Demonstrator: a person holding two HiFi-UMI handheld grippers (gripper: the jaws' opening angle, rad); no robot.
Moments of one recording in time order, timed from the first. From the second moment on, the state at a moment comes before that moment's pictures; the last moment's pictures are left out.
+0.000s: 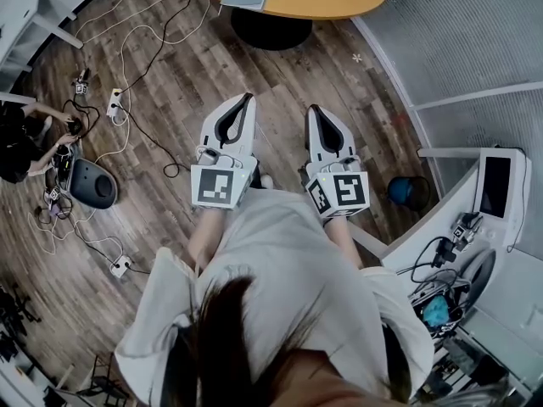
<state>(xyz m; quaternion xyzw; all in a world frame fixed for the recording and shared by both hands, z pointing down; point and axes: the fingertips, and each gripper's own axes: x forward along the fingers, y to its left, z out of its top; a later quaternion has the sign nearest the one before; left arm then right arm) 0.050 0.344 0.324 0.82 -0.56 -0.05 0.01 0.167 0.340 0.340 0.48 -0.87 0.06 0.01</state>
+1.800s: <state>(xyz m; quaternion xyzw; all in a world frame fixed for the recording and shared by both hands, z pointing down) -0.043 0.036 0.333 0.84 -0.55 -0.02 0.02 0.088 0.038 0.346 0.52 -0.85 0.09 0.01</state>
